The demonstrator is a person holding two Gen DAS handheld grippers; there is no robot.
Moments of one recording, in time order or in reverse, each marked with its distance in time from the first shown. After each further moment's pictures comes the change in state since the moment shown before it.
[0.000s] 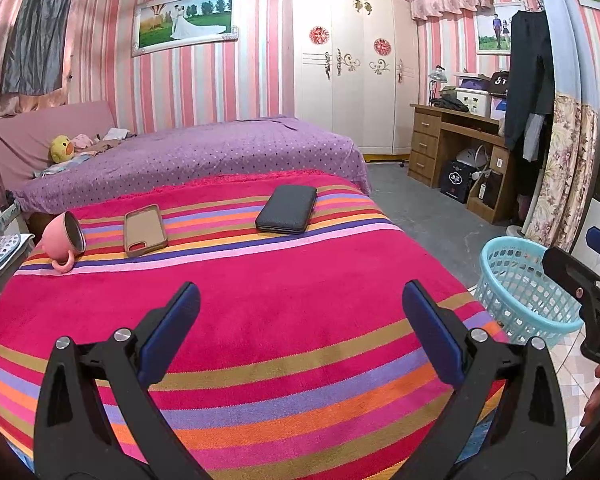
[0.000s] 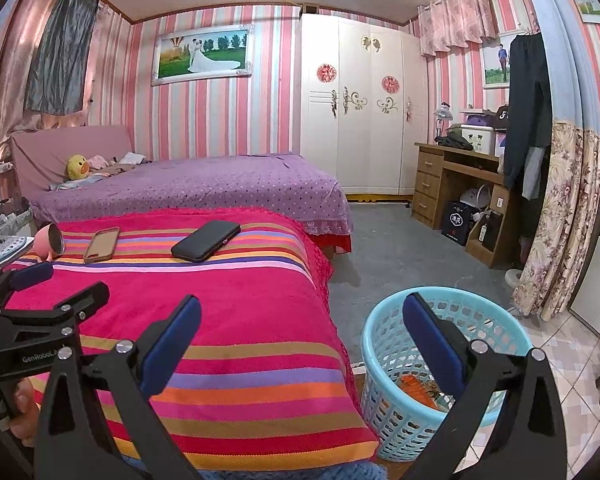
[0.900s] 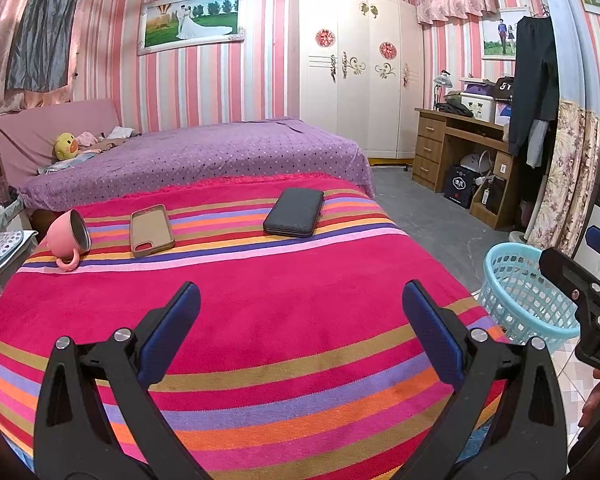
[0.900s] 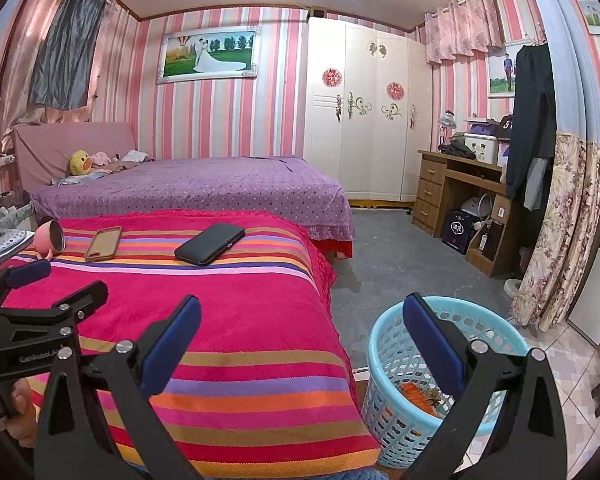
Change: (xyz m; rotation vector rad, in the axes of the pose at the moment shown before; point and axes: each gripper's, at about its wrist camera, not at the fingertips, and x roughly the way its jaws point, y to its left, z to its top) left arm -0.002 0.005 0.001 -0.019 -0.009 0.011; right arm 0.003 0.010 0.009 -0.026 -0.010 0.001
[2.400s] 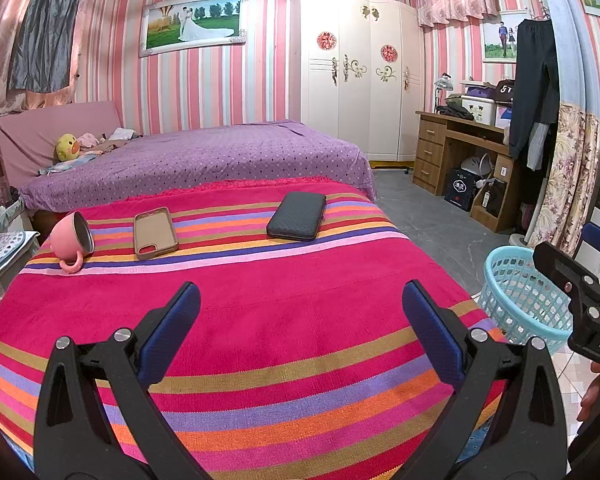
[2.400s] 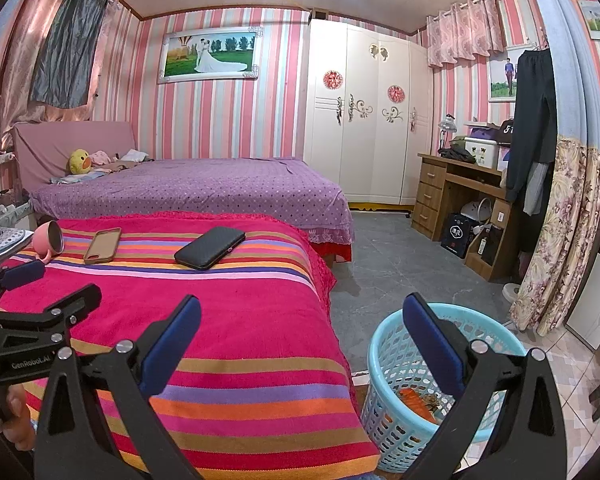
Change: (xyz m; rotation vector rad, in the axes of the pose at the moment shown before) left arm -0.004 0.008 0.005 -0.005 -0.004 -0.001; right arm 0.001 0.004 0.001 -0.004 -0.003 -0.001
